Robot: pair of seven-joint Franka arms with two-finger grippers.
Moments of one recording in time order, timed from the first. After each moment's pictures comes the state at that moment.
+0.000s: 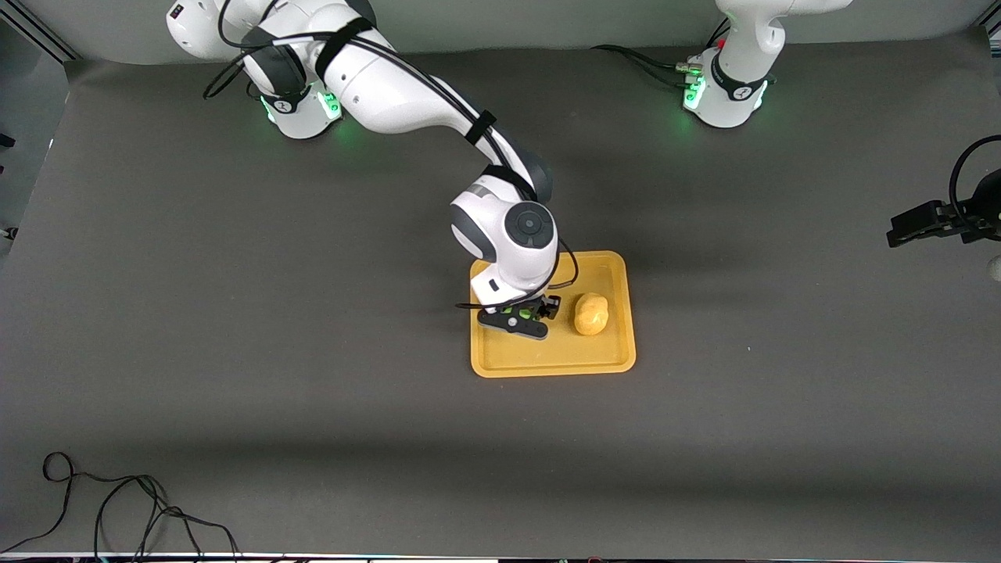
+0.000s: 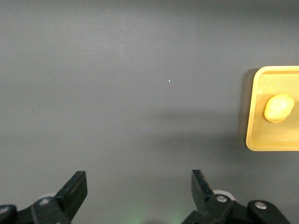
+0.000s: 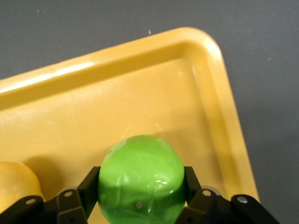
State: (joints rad) left arm -0.01 0.11 0.06 -1.48 0.01 1.50 0.01; right arm 0.86 1.01 -0.11 -1.06 -0.01 2.07 1.07
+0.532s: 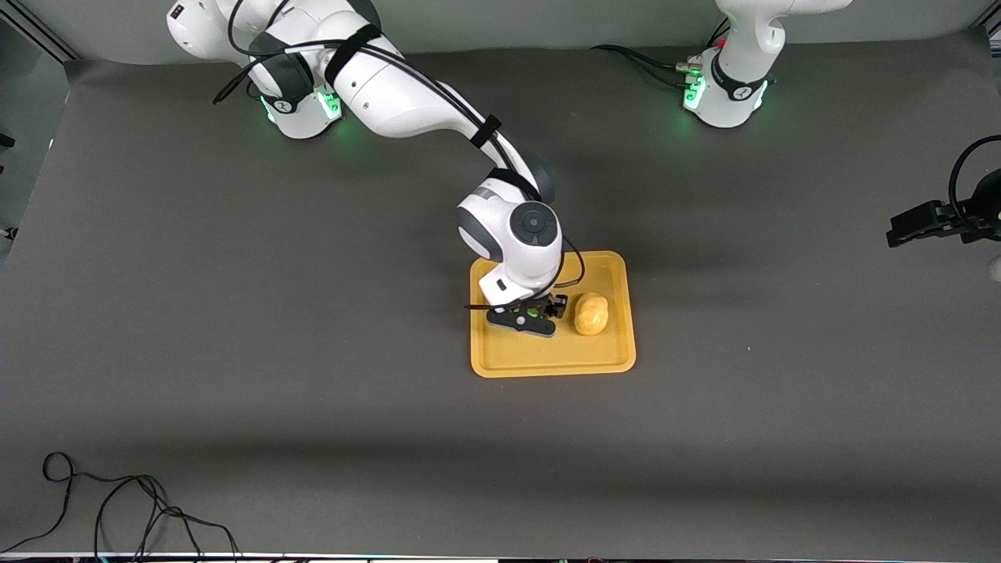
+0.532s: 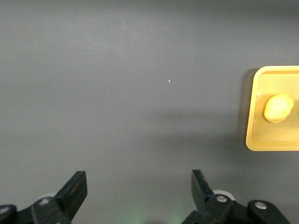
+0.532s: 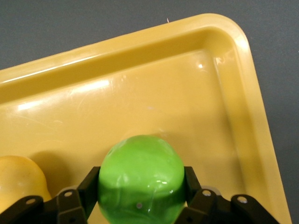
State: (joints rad) left arm -0.01 0.11 0.06 -1.48 0.01 1.50 0.01; right arm 0.86 1.03 -0.10 -1.06 -0.01 2.12 1.07
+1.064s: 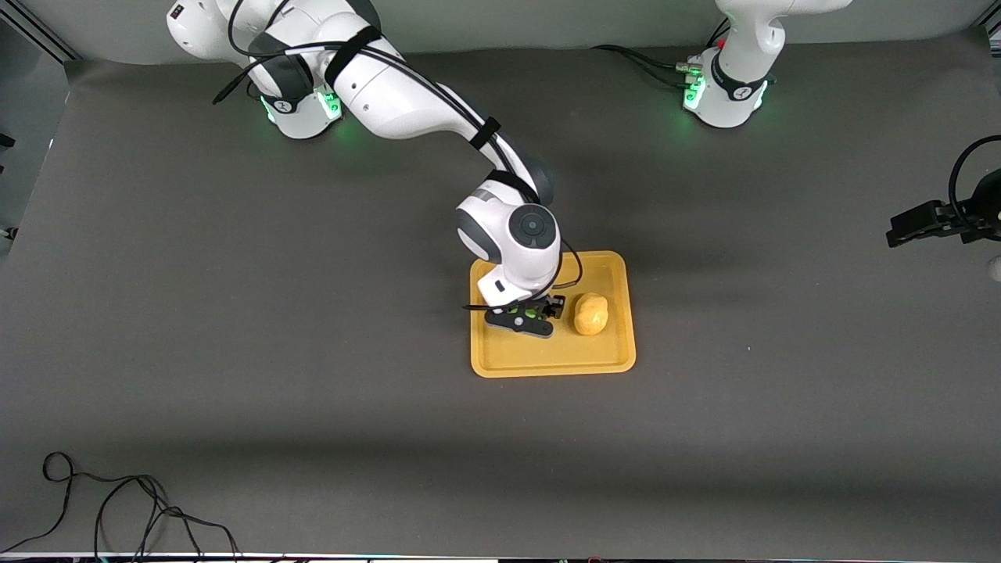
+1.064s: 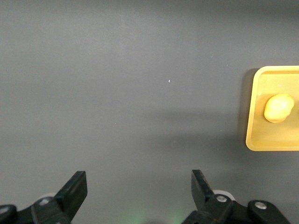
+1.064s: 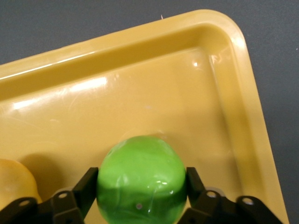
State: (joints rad) left arm -0.01 0.11 0.06 -1.48 0.01 1.50 0.01; right arm 0.86 1.03 -0.10 -1.07 -0.01 2.12 1.07
